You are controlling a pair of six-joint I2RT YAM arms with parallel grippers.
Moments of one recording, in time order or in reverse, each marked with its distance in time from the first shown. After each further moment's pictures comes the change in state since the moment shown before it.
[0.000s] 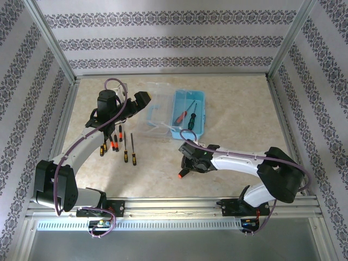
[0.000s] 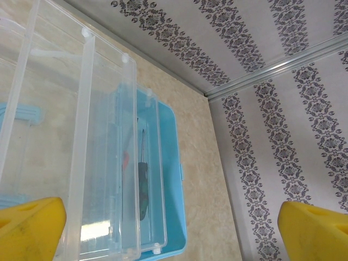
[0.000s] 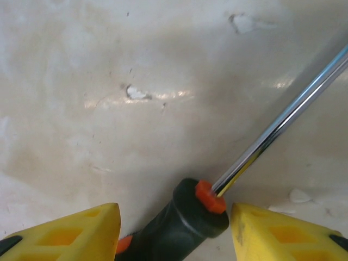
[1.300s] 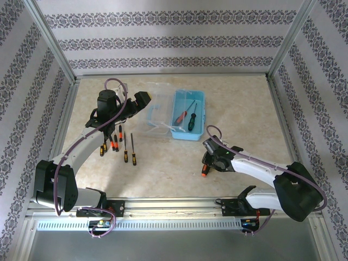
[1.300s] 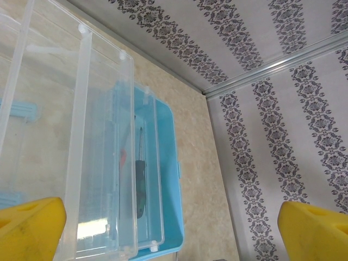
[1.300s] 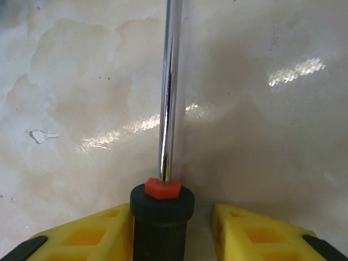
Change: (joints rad) left arm 0.000 0.000 0.000 0.000 0.015 -0.008; right arm -0.300 -0.216 -0.206 0.026 0.011 -0.071
